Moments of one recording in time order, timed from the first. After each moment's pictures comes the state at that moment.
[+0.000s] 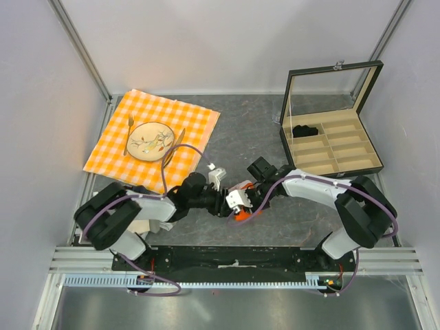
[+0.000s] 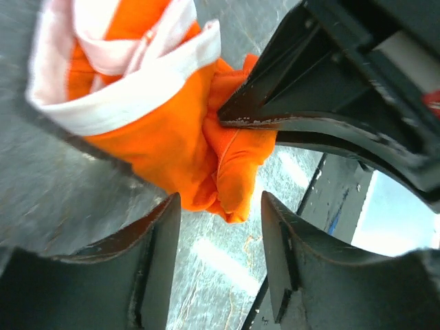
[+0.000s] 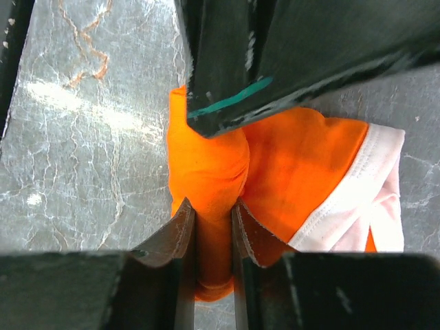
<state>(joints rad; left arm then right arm) -0.80 1.58 0.45 0.58 0.52 -0.57 0.74 1.54 0.84 -0.55 -0.53 -1.16</state>
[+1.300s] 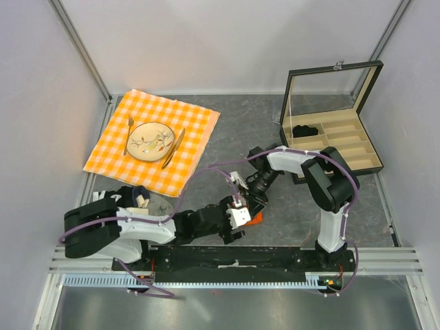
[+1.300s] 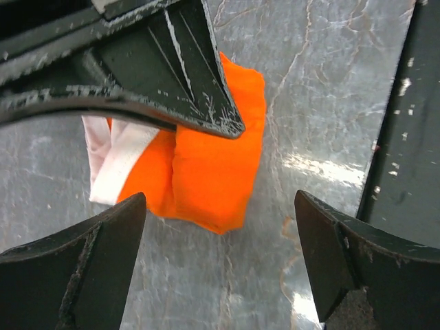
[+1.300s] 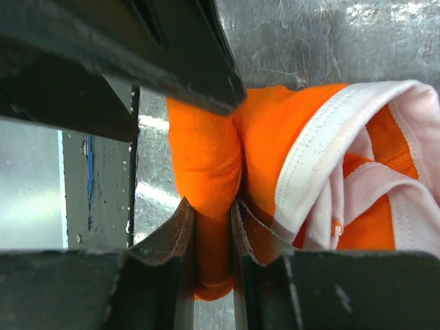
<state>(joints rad) -1.26 1.33 0.39 0.46 -0.09 0.14 0.58 1.94 1.16 -0.99 -0.86 -0.99</state>
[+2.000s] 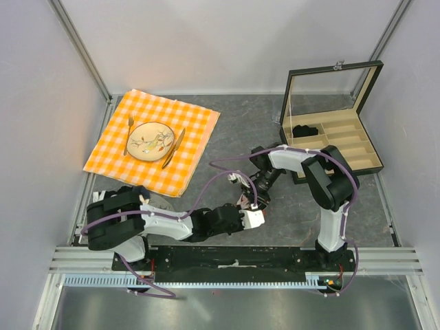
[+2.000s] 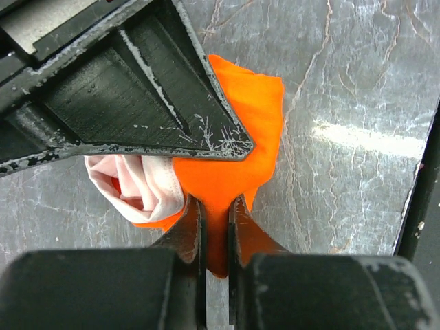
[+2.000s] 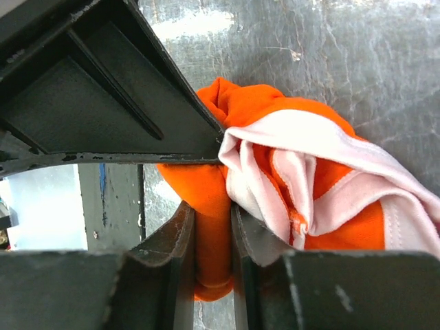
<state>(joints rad) -1.29 1.56 0.55 0.42 -0.18 0.27 0.56 1.96 1.17 -1.03 -0.85 -0.95</state>
